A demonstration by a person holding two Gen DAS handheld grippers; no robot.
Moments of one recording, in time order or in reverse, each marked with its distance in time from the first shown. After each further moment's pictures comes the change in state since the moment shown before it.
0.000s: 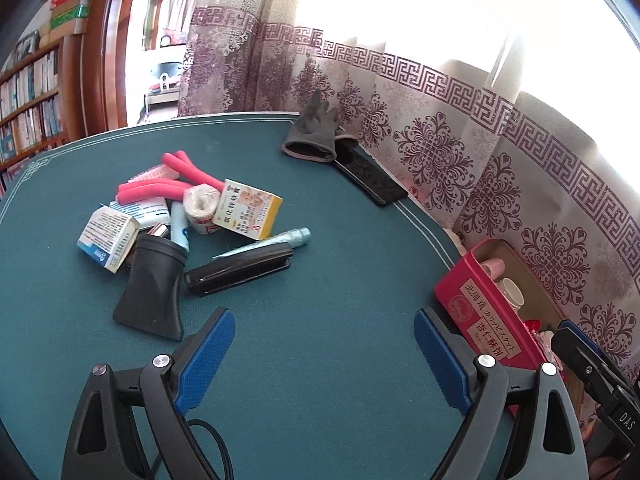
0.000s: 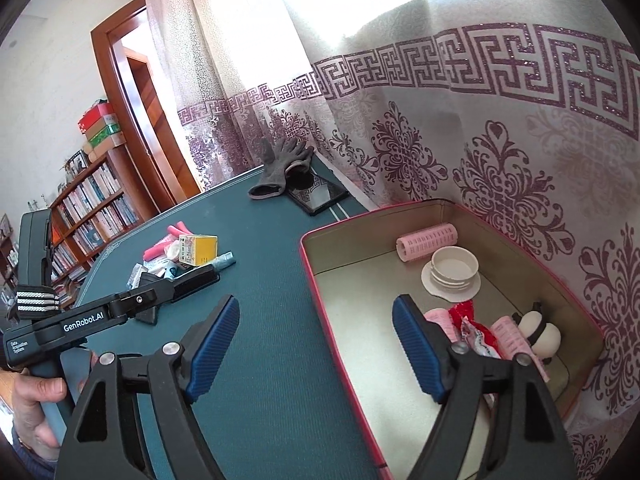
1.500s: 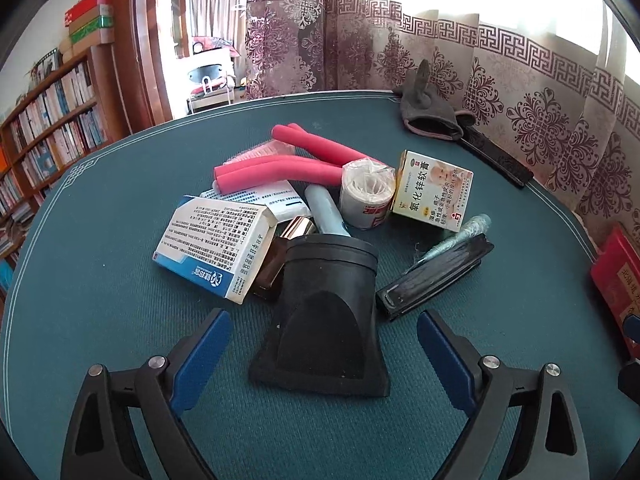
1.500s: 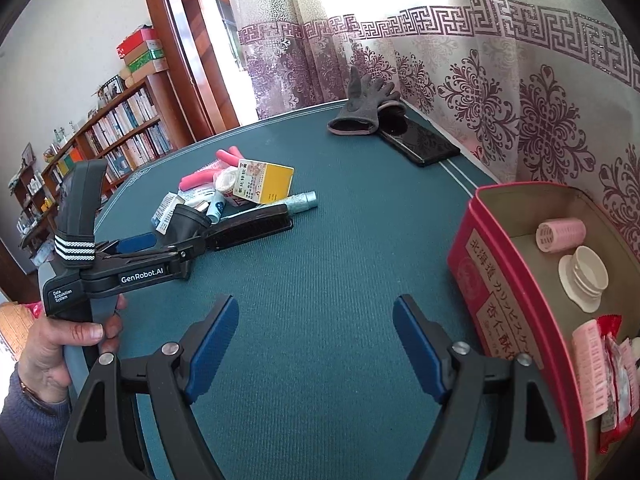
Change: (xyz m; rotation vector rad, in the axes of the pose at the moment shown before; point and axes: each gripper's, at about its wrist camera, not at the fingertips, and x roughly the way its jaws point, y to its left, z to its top) left arm 0.060 0.109 0.009 0.072 0.042 0.216; right arm 0.088 0.088 -0.020 -0.173 0.186 0.105
